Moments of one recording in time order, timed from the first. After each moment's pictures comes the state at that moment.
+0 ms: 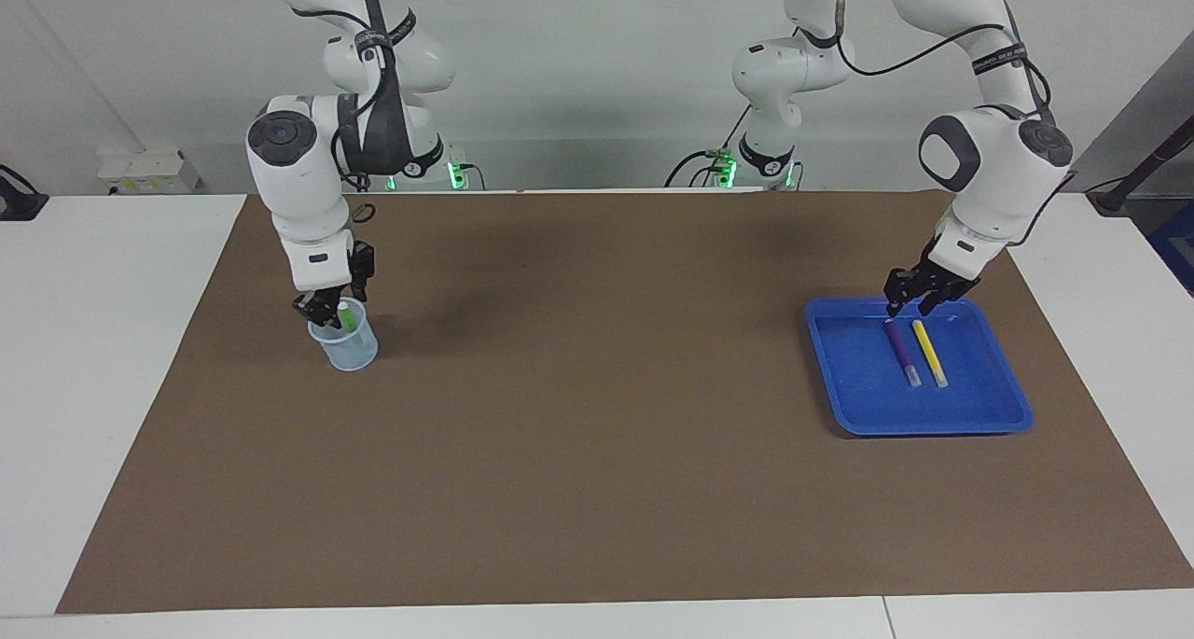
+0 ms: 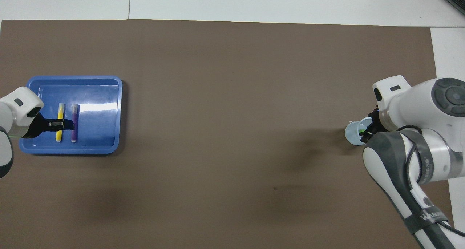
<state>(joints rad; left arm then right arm) 0.14 0.03 0.00 -2.19 -0.09 2.27 0.21 -0.05 -0.01 0.10 -2.09 -0.12 2.04 -0.94</state>
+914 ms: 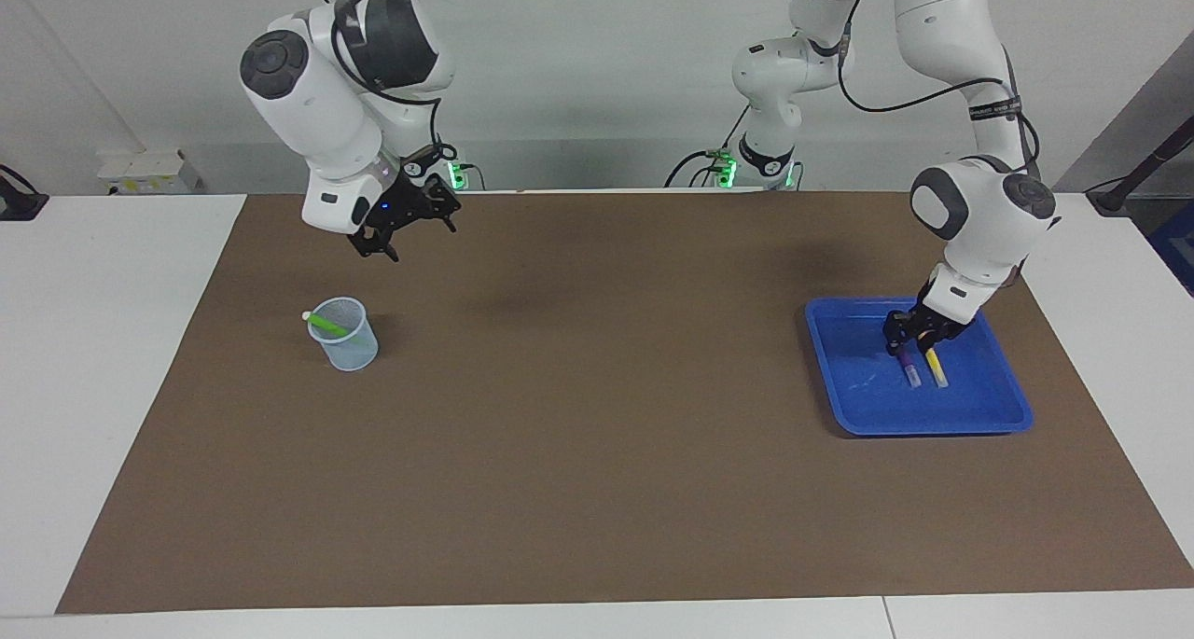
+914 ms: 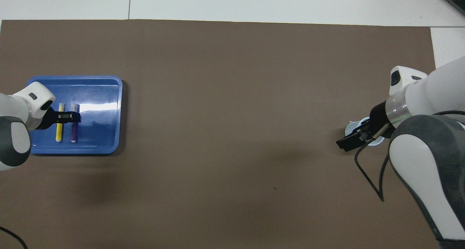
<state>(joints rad) 0.14 0.19 0.00 -2.15 -0.09 2.43 0.21 0.01 -0.04 0.19 -1.87 0.23 1.68 -0.17</state>
